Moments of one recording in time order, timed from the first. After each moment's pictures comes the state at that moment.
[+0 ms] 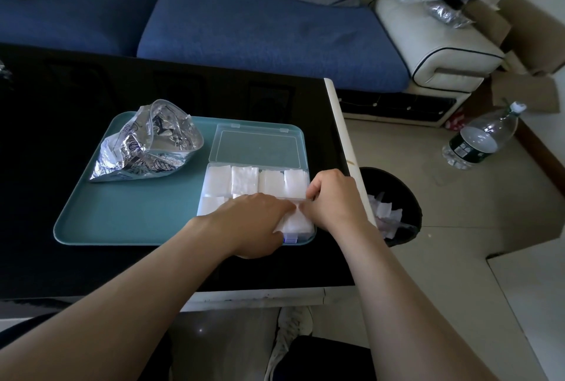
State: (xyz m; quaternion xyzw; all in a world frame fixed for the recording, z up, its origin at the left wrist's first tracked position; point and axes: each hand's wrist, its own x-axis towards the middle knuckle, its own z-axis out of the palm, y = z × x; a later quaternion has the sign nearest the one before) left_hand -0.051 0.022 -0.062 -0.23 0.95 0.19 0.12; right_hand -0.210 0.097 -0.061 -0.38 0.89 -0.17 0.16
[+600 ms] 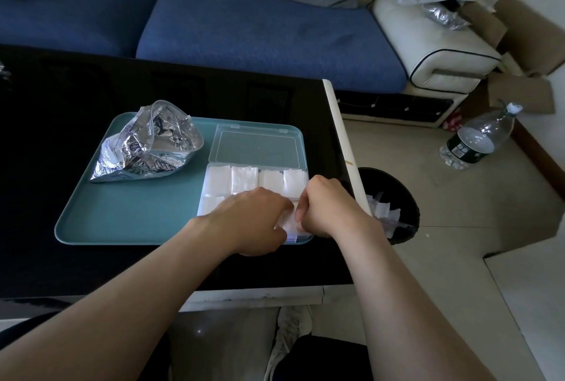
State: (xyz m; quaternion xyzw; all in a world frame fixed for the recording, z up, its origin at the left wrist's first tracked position) left_hand -0.051 0.029 -0.046 -0.27 0.93 0.22 0.10; right_hand -0.198 0.101 -0.037 -0.47 0.85 -0.04 0.22
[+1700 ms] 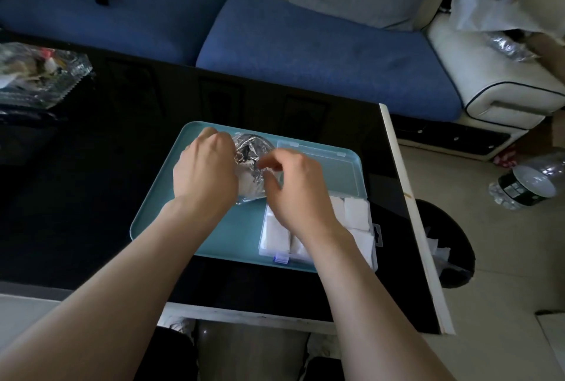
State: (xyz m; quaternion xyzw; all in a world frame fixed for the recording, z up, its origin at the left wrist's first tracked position) left_hand 0.048 -0.070 -0.025 -0.60 0.77 0.11 -0.19; right_hand -0.086 -0.001 -0.034 -0.60 0.72 -0.34 0.11
